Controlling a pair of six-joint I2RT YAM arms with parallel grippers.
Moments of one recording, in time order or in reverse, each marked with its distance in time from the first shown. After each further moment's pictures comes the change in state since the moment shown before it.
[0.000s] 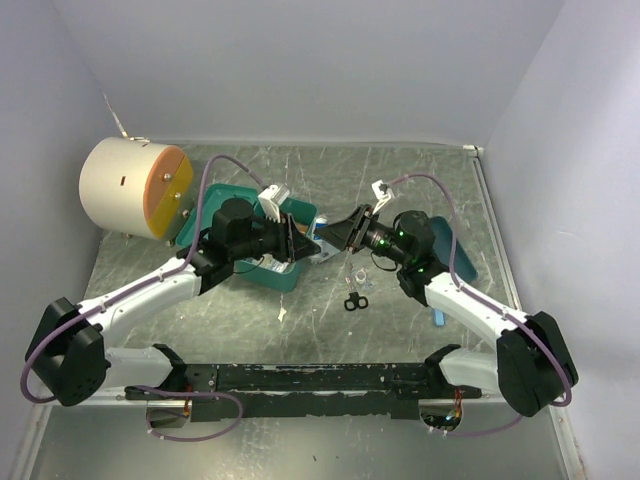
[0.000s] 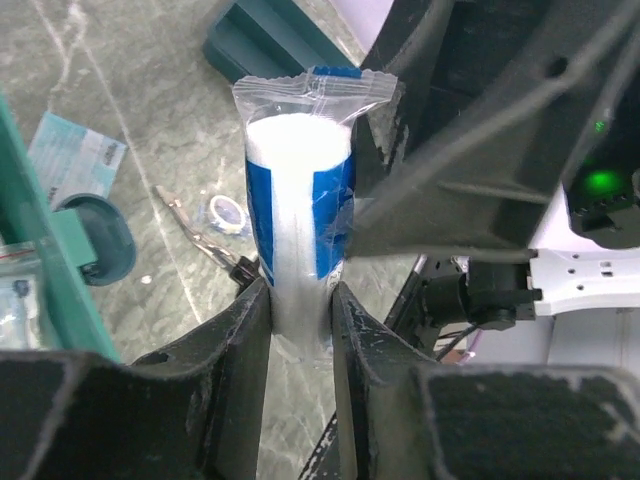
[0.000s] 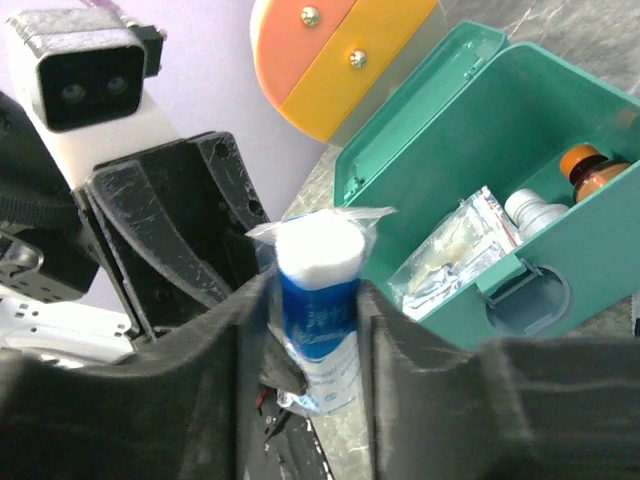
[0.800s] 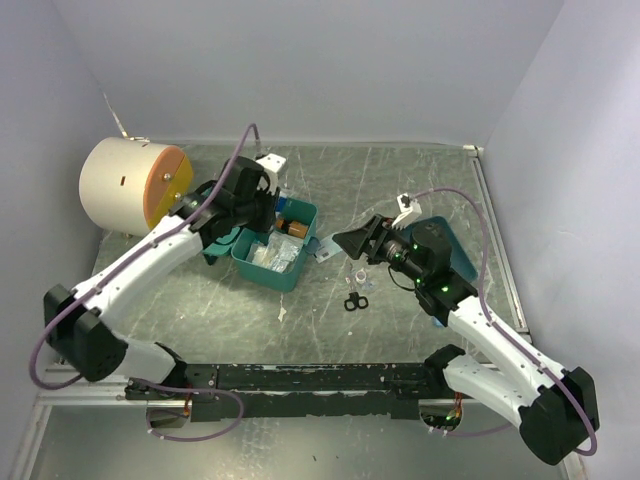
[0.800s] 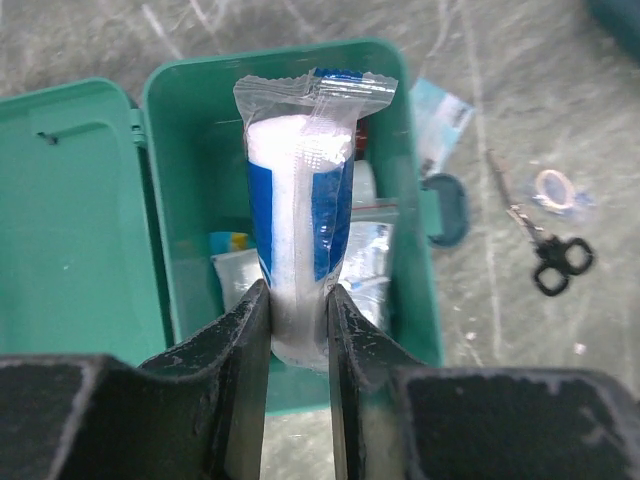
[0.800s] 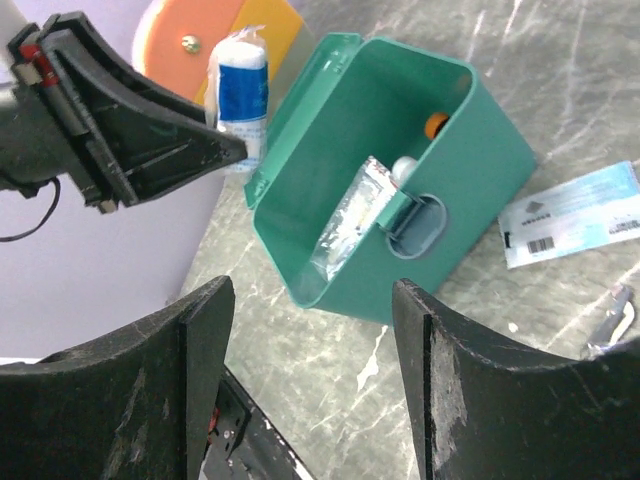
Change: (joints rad) left arm 0.069 0.108 0.469 -0.760 -0.472 0.447; right arm 0.021 -0.291 -0.013 -0.428 0.277 -0.080
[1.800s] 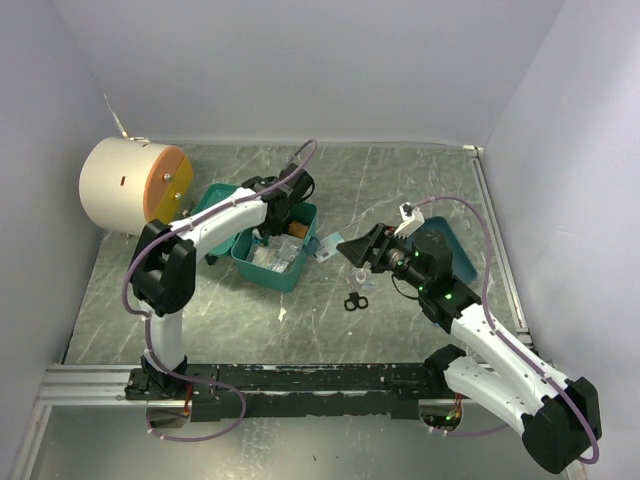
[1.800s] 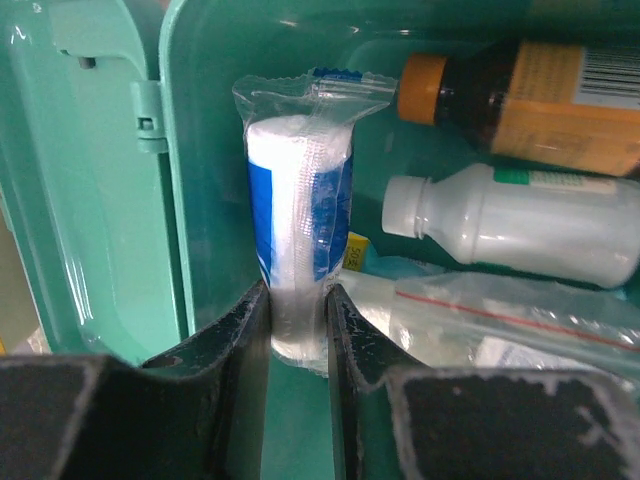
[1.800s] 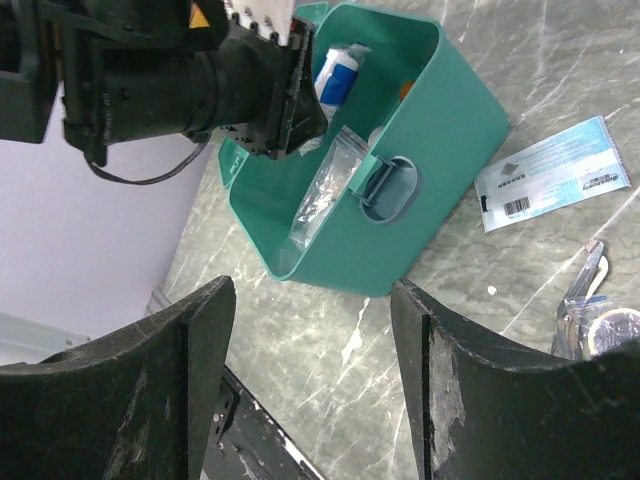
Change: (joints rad) left arm -0.046 0.546 0.287 -0.262 -0.445 -0.054; right arm 0.000 -0.065 -0.046 -0.093 0.029 0.000
